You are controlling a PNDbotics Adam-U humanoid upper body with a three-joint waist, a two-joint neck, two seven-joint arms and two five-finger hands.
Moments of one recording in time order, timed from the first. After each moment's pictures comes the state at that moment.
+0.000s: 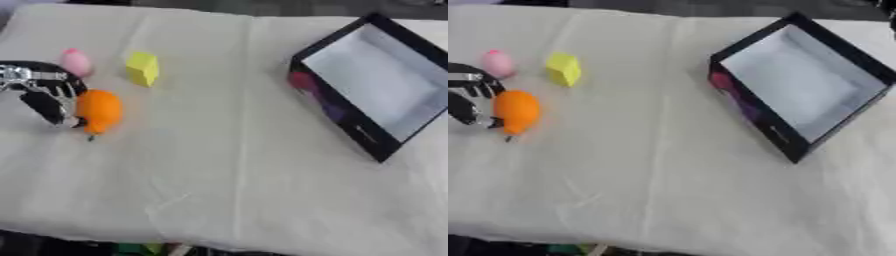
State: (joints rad) left arm -0.65 0.82 -0.31 -1.25 -0.58 0.10 -0.76; right arm -0.77 -0.60 0.07 -1.32 -0.39 0.04 -0.07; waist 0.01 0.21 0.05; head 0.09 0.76
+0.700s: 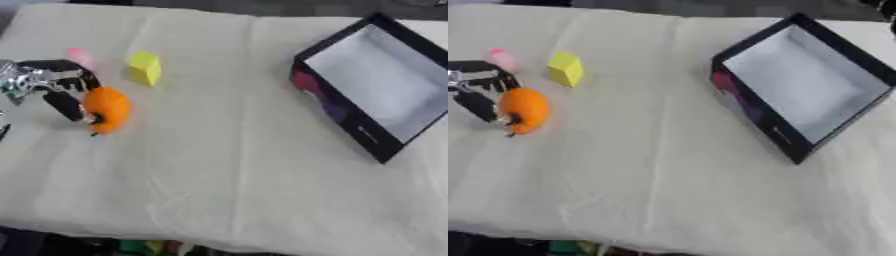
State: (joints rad) left arm -0.67 0.79 -0.34 -1.24 -0.62 0.13 -0.68; right arm -0.77 -0.59 0.08 -1.32 -0.39 0.04 -0.06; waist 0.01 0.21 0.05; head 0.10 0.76
